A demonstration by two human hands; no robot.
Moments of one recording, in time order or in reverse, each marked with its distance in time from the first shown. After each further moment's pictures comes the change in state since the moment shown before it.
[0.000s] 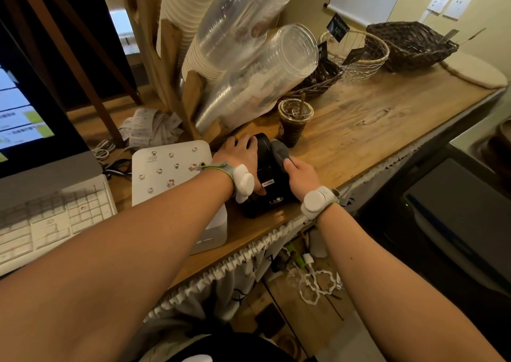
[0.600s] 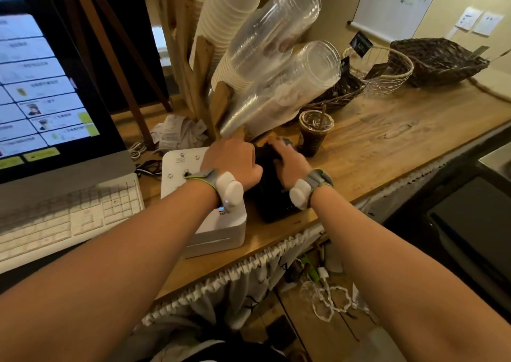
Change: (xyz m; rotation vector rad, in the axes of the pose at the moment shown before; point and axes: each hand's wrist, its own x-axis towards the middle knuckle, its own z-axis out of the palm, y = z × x) left_hand -0.062 -0.030 -0.032 -0.174 0.380 -0.107; right_hand 0.015 -0.059 0.026 -0.644 -0.194 -0.405
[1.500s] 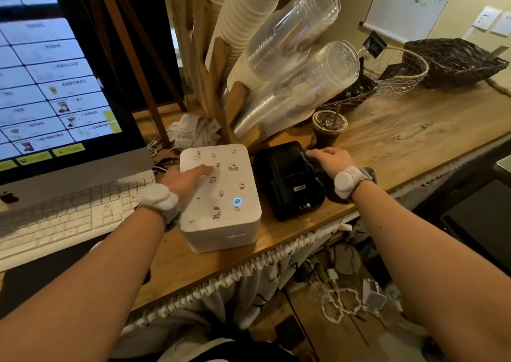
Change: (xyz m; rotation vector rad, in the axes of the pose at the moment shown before) left_hand -0.057 -0.106 0.016 -1.067 -0.022 -0.953; right_hand -0.009 0.039 -0.032 0.521 0.069 0.558
